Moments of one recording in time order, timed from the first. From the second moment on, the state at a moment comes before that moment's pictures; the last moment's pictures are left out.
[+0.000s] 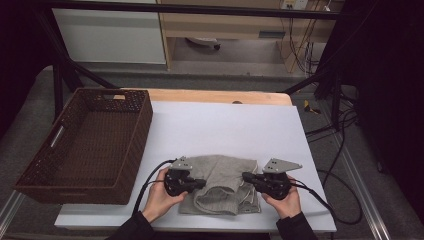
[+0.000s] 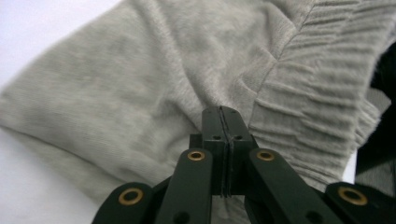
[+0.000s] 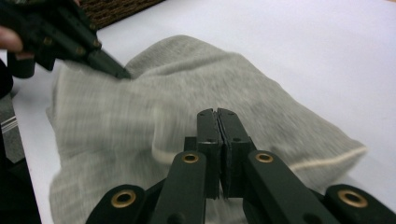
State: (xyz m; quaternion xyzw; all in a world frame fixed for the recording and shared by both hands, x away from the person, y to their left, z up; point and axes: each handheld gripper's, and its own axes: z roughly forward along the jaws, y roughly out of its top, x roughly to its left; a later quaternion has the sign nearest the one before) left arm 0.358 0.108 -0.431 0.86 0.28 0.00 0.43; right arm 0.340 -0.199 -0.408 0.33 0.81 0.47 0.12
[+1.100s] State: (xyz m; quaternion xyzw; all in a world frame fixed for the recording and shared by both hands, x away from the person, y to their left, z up) left arm 0.344 0.105 -0.434 0.86 0.30 0.03 0.41; right arm 0.323 -0.190 -0.453 0.34 0.84 0.42 0.10
